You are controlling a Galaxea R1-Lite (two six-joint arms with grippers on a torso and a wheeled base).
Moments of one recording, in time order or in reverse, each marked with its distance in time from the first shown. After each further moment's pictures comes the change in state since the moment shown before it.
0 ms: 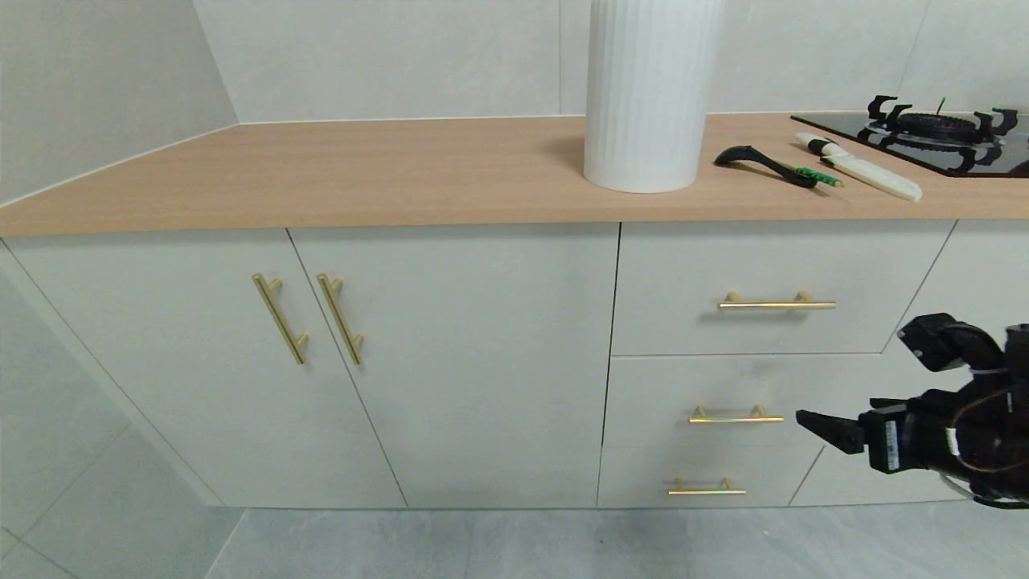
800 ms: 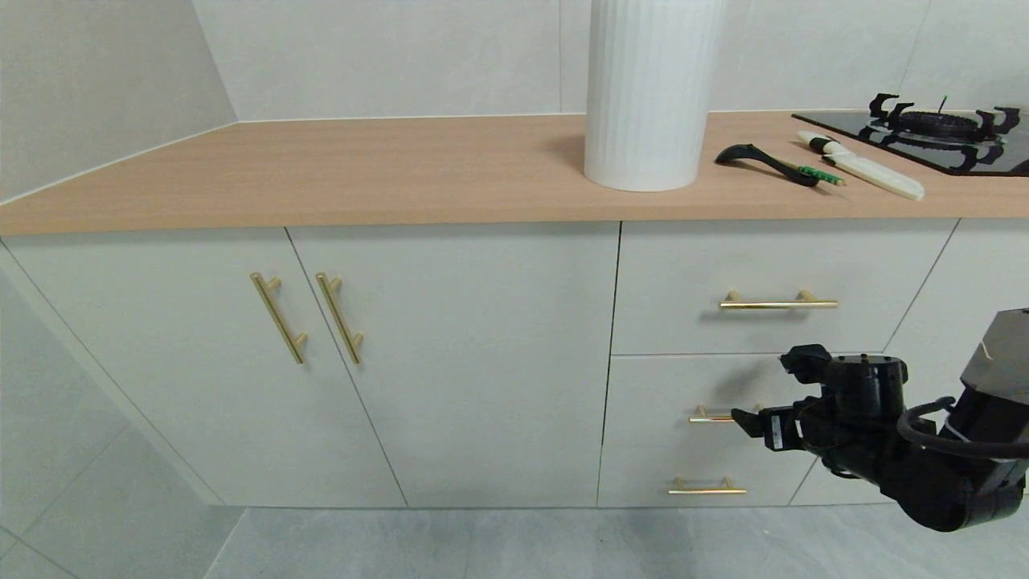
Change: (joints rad) left arm 0.000 0.000 0.000 0.000 0.000 0.000; right arm -0.006 0.659 -0.140 -0.508 -0.128 0.007
